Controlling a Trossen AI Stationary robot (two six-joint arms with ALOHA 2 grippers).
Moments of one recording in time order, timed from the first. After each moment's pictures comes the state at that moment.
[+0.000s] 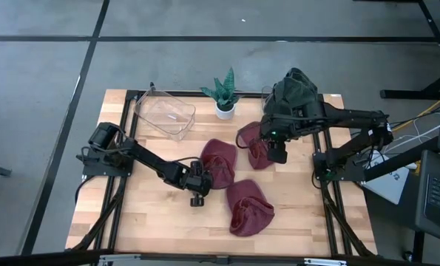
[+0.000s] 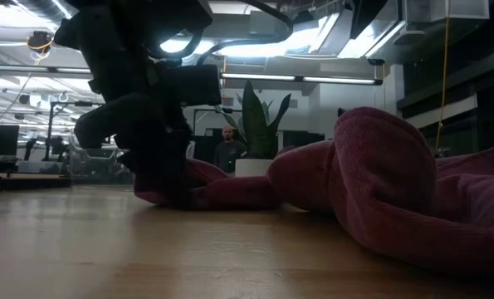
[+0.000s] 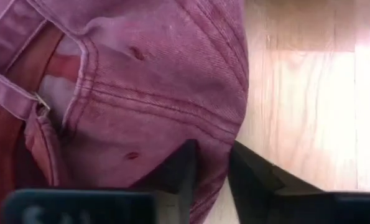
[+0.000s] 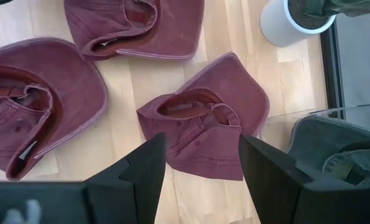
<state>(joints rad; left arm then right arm) -0.31 1.84 0.96 -0.25 -0.27 -0.33 0.03 1.46 1.68 -1.41 0.23 0.12</state>
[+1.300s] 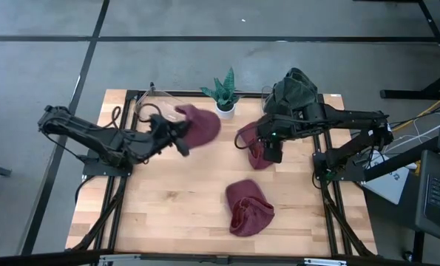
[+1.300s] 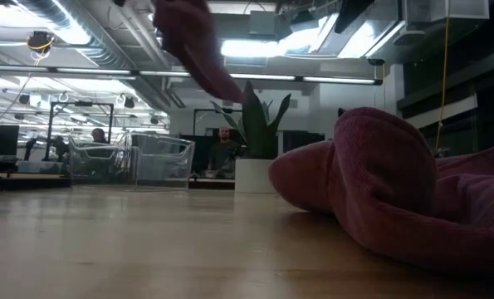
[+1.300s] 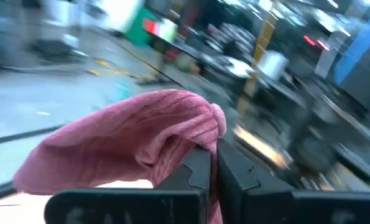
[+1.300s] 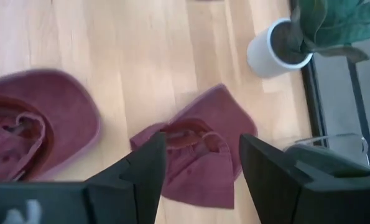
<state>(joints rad) -0.31 1.08 0.96 -0.08 -1.05 -0.52 0.05 1.46 1.68 -1.31 0.30 0.09</state>
